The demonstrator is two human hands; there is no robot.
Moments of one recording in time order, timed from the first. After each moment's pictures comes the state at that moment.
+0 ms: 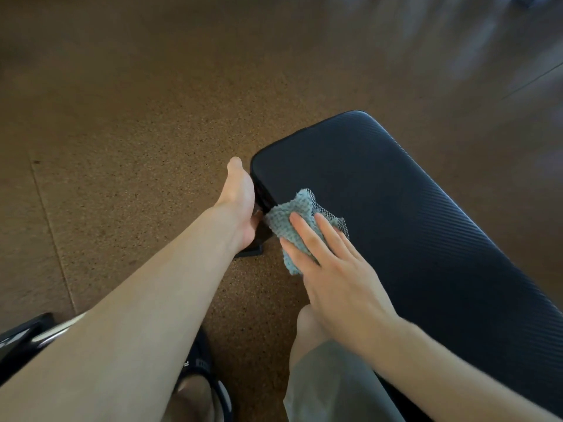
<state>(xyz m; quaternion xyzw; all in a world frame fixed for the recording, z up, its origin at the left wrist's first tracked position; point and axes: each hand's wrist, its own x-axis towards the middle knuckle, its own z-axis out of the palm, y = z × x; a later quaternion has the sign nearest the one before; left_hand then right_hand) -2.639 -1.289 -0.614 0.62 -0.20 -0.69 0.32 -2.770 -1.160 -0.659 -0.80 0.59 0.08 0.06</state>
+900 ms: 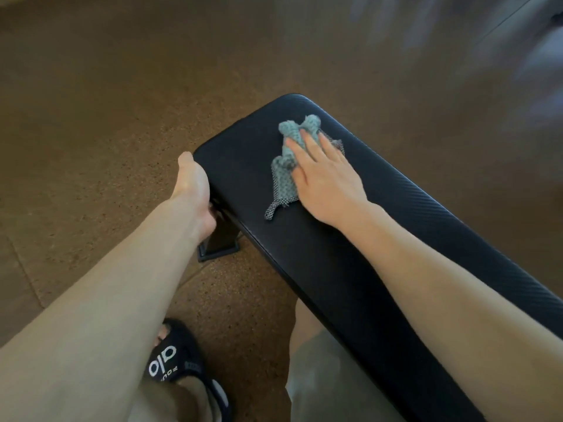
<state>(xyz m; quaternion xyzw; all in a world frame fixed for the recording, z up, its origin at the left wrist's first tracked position) -2.665 -1.292 -0.632 0.67 -0.27 -0.63 0.30 -2.852 -1.238 -0.653 -0.66 0.74 -0.06 0.11</state>
